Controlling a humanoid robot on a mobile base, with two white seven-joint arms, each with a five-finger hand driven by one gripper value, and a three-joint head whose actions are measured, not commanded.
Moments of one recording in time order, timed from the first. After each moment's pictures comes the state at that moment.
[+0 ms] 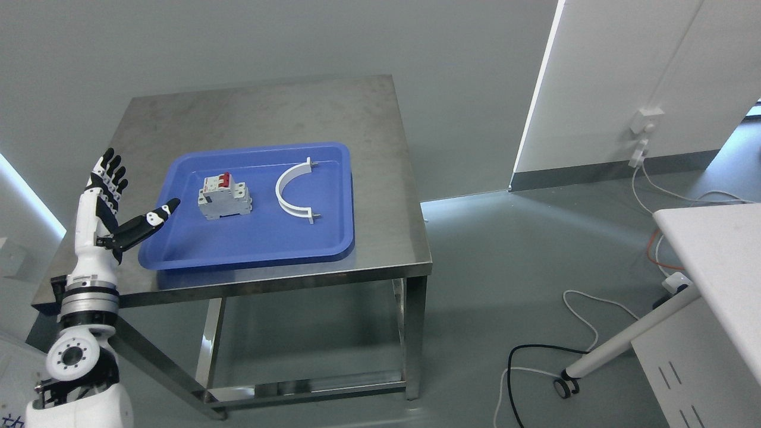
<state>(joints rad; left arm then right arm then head) -0.47 0.12 0.32 -1.41 -0.07 -0.08 -0.15 0.09 0.00 0.00 -0.24 0.07 0.05 -0.13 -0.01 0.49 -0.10</state>
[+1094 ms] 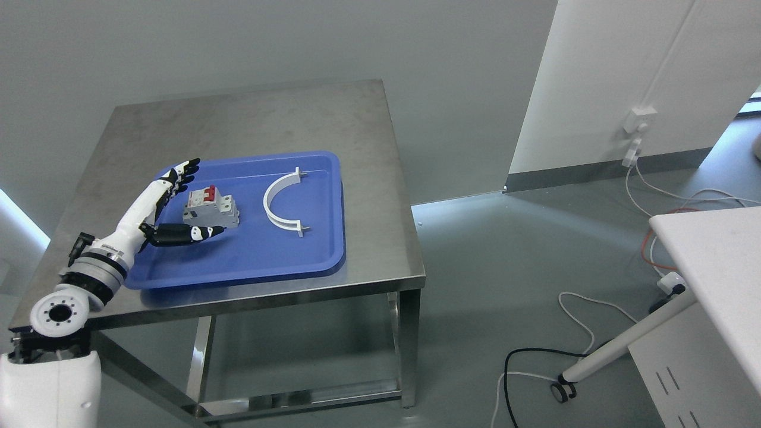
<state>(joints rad) -0.58 0.27 0.21 -1.35 -0.38 0.00 -0.58 0.09 0.00 0.00 -0.24 0.07 0.05 -0.14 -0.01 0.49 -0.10</state>
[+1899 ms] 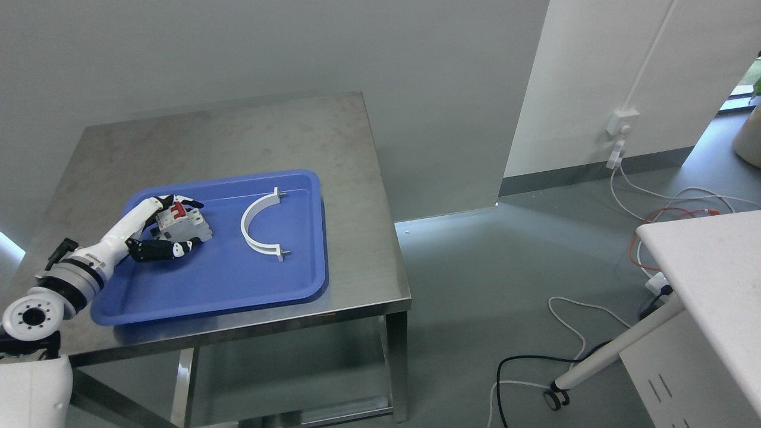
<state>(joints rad) -0.58 0.34 0.24 -1.28 -0.46 -0.10 -0.70 0.09 0.00 0.00 -0.24 0.07 0.05 -0.14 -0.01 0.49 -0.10</state>
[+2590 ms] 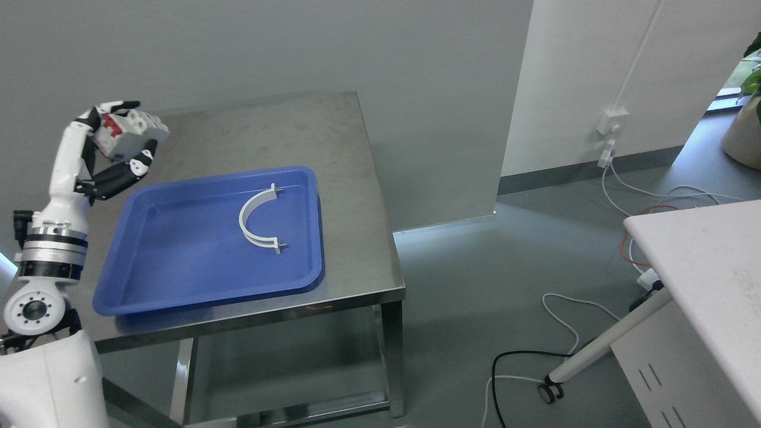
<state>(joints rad) -0.67 0.14 0.44 -1.29 -0.26 -0.35 -0.31 0.09 0.00 0.00 -0.24 0.07 0.05 -0.14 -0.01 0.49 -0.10</state>
